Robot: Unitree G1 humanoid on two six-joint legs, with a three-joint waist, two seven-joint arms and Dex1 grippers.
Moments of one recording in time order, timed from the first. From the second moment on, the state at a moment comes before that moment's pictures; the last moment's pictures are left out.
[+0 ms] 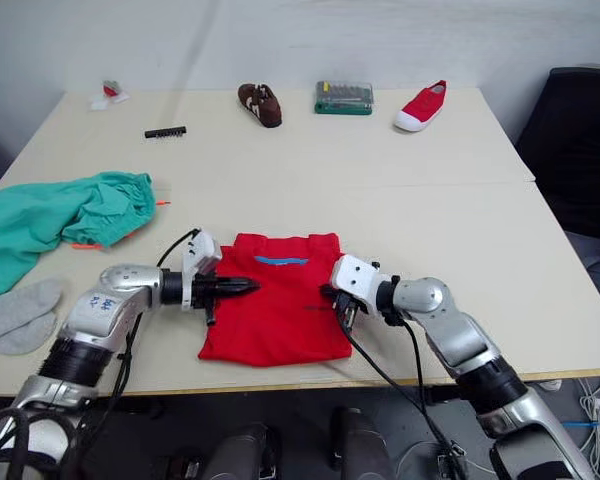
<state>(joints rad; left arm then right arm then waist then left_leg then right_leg) -0.56 0.61 -0.13 0.27 -0.31 0.44 -0.96 -0.50 -0.56 0.37 0.04 0.07 0.22 0.75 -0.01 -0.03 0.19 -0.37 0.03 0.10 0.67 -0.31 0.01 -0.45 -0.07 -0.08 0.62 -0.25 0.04</state>
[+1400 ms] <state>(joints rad) -0.48 0.84 0.04 -0.01 -0.56 0.62 -1.29 -0.17 -0.69 -0.15 -0.41 0.62 0.98 0.86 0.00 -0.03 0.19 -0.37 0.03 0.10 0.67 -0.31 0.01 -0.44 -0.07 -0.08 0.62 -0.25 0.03</state>
